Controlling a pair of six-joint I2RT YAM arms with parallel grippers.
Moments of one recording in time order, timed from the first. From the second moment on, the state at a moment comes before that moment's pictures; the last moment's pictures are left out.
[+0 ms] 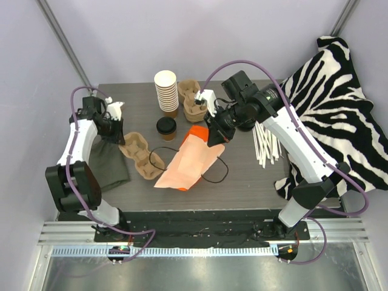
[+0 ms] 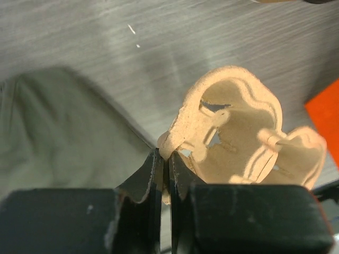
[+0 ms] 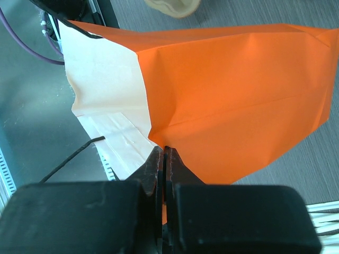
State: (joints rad) left arm 0.17 1.54 1.30 -0.92 0.37 0.32; right arm 0.67 1.64 2.01 -1.36 -0.54 -0.28
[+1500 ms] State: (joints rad) left arm 0.13 1.95 1.50 -1.03 0.40 0.66; right arm 0.67 1.66 2.03 -1.36 -0.54 -0.31
